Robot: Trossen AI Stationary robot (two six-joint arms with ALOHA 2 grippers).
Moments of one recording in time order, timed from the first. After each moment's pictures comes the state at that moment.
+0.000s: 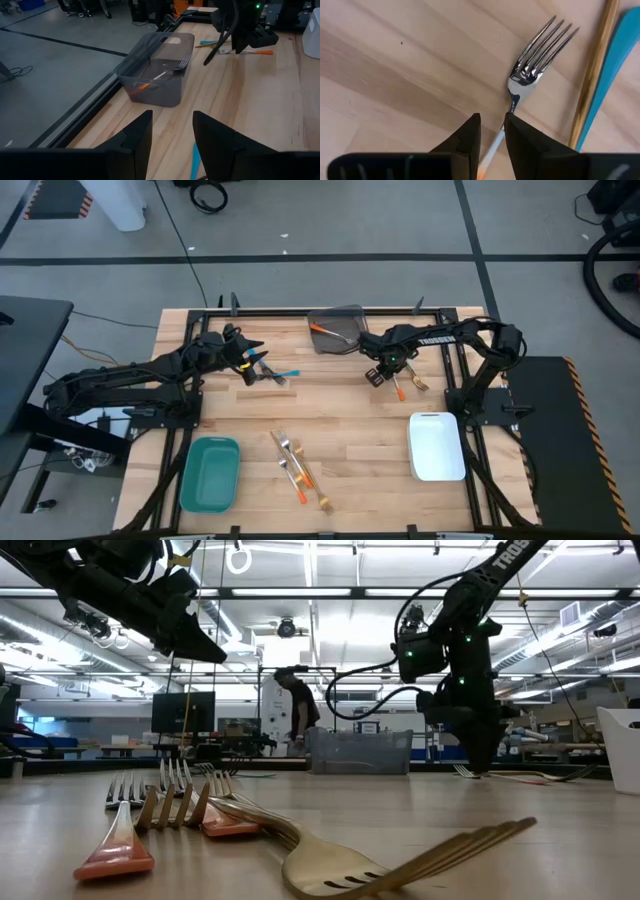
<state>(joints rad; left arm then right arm) 0.38 0.82 0.43 0.03 -0.15 0.06 -0.42 1.68 0.96 -0.86 0.09 0.55</state>
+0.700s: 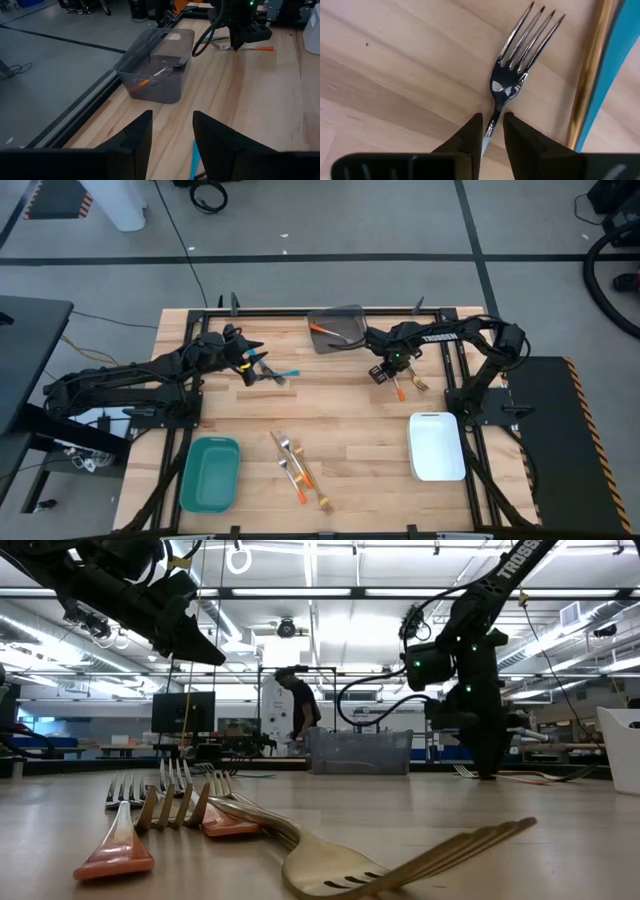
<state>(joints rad) 0.38 0.82 0.43 0.01 -0.15 0.06 -0.49 1.68 0.90 -0.79 0.03 0.52</state>
